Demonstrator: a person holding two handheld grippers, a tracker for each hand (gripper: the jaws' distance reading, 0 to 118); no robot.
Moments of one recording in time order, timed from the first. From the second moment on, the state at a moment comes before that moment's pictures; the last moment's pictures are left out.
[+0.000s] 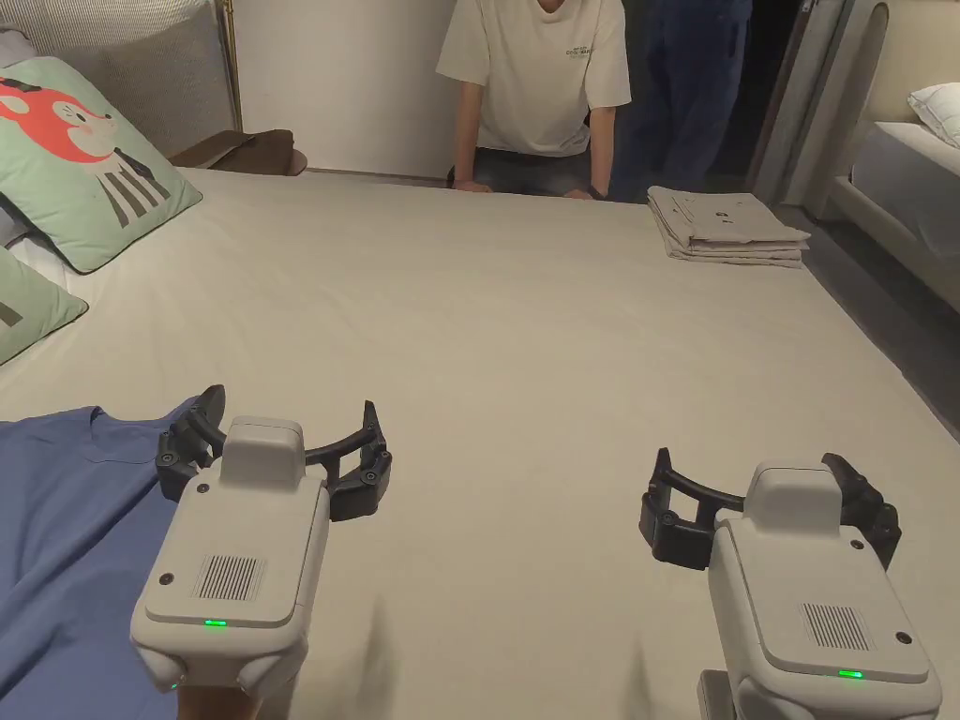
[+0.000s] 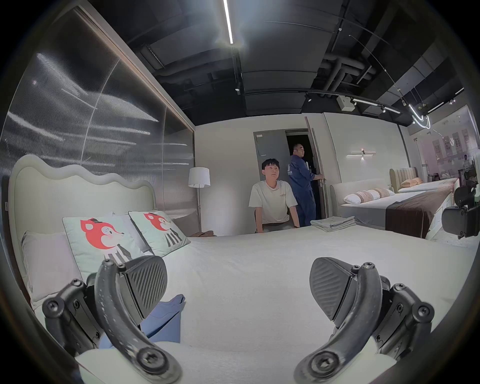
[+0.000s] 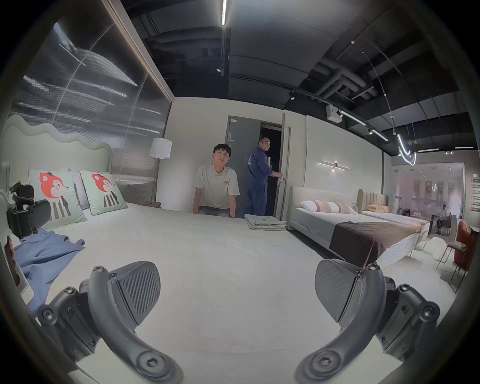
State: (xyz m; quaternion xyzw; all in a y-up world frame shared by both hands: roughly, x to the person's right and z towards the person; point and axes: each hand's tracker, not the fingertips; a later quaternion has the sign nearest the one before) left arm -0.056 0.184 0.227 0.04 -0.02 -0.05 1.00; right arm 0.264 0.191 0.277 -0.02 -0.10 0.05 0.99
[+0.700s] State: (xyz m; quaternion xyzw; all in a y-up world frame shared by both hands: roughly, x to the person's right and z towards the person) left arm -0.056 0.187 0.228 0.04 -0.02 -0.05 1.00; right arm 0.263 0.194 0.279 -0.02 -0.10 0.05 0.99
